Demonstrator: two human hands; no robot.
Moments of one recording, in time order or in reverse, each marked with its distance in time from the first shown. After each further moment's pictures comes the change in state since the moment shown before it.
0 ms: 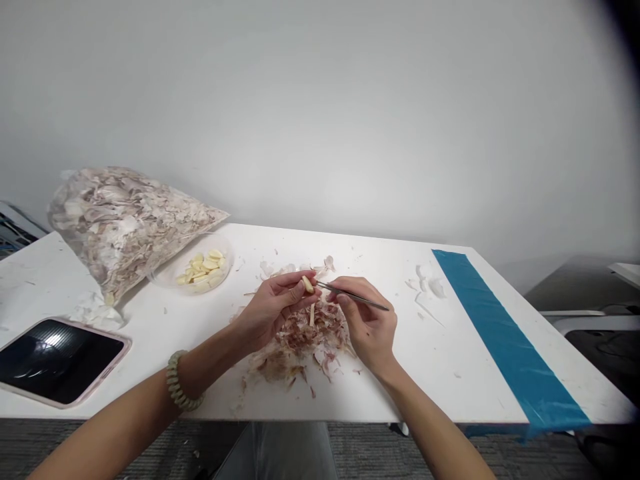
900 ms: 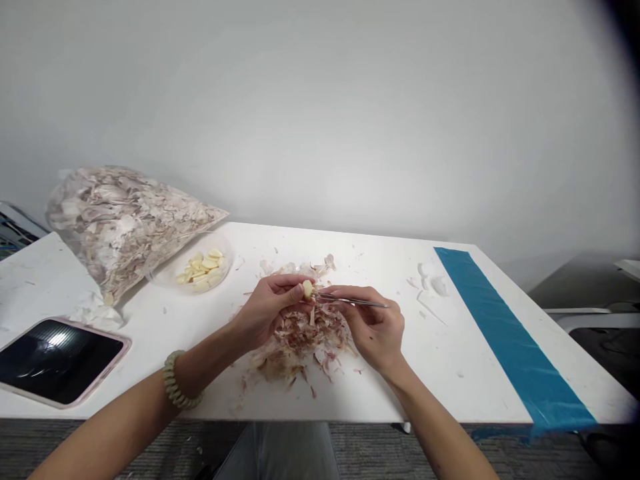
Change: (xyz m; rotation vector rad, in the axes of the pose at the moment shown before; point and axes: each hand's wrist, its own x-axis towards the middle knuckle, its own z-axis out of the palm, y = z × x) left_hand 0.001 0.002 -0.003 0.069 0.016 0.002; right_hand -0.002 -0.001 -0.007 0.063 -0.111 -0.006
